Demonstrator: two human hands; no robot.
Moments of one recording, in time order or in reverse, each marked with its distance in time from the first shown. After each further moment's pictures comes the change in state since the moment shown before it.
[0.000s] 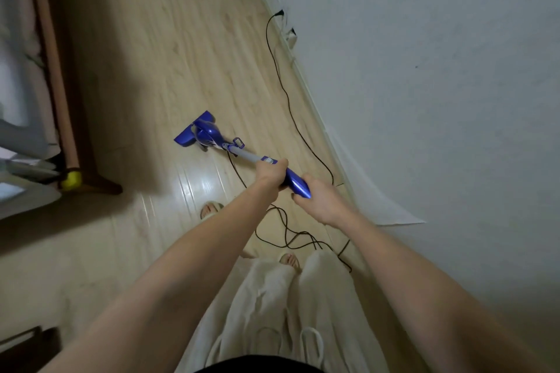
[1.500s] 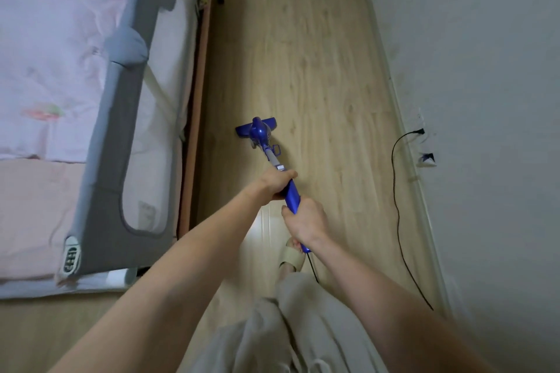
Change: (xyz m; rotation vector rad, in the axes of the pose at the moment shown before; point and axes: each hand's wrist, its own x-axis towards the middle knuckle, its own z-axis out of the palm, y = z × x) left_hand 0.252 0.433 -0.350 0.111 -0.041 0.068; right_hand 0.375 -0.489 0.057 0.109 -0.030 0.063
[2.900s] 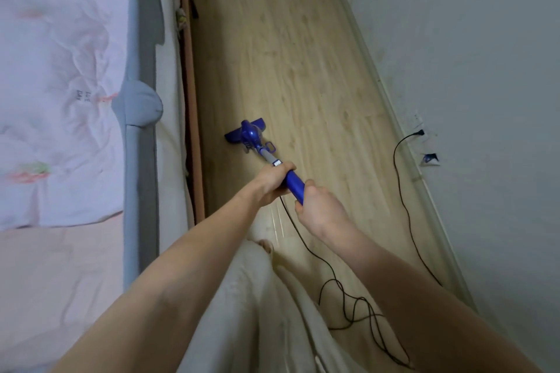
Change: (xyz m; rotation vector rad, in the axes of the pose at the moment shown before) left_hand 0.055 0.080 -0.108 -0.111 -0.112 0.026; right_hand 0.054 -0.137 0.015 -0.466 0.141 -0.117
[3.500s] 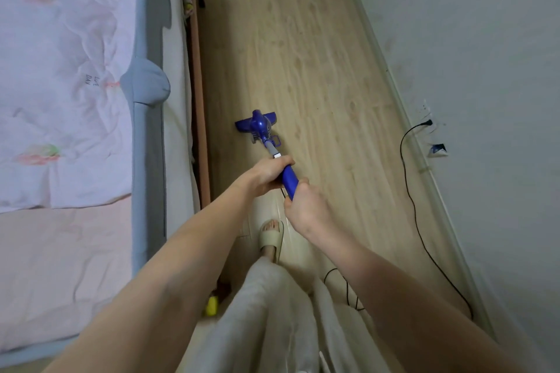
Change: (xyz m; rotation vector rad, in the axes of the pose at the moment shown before) left_hand -0.004 -0.021 -0.025 0.097 -0.059 -0.011; right_hand -0.022 -0.019 0.035 0.179 0.024 0.077
